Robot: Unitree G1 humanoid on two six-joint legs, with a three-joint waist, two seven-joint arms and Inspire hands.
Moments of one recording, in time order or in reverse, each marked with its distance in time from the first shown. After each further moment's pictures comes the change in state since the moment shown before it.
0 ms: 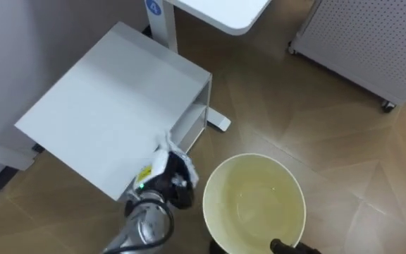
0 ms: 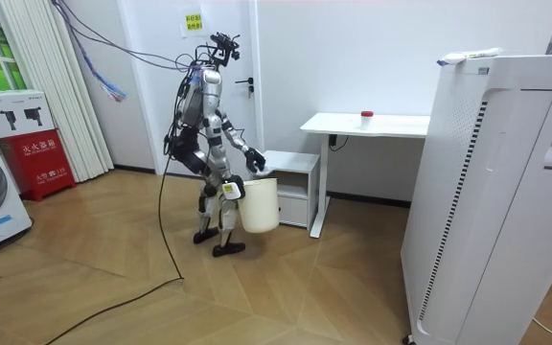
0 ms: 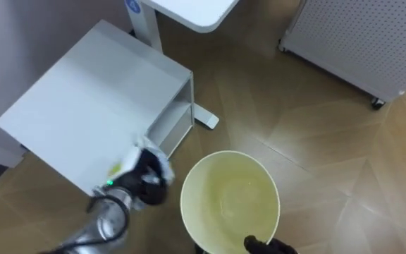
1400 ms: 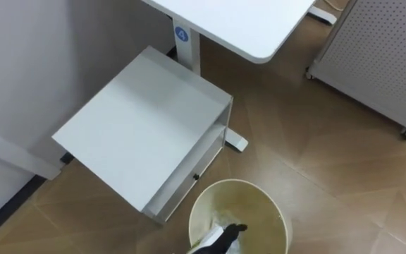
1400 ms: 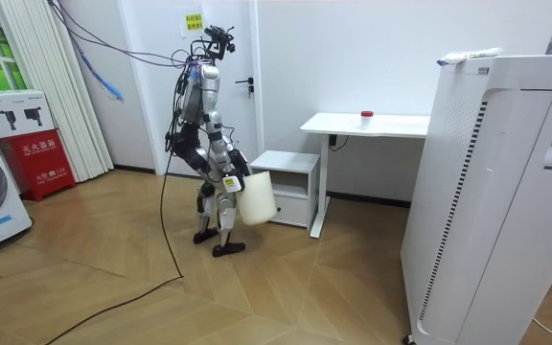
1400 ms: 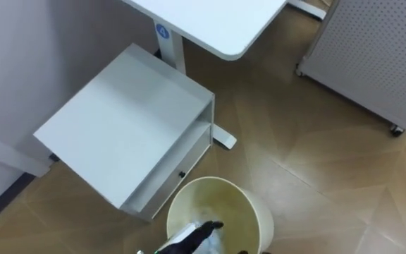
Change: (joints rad) left arm 0.203 -0.040 -0.239 -0.059 -0.160 -0.025 -0.245; right arm 0.042 0.020 0.039 0.037 -0.021 0.003 0.023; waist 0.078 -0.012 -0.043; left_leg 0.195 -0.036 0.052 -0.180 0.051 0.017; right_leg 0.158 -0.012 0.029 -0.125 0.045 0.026
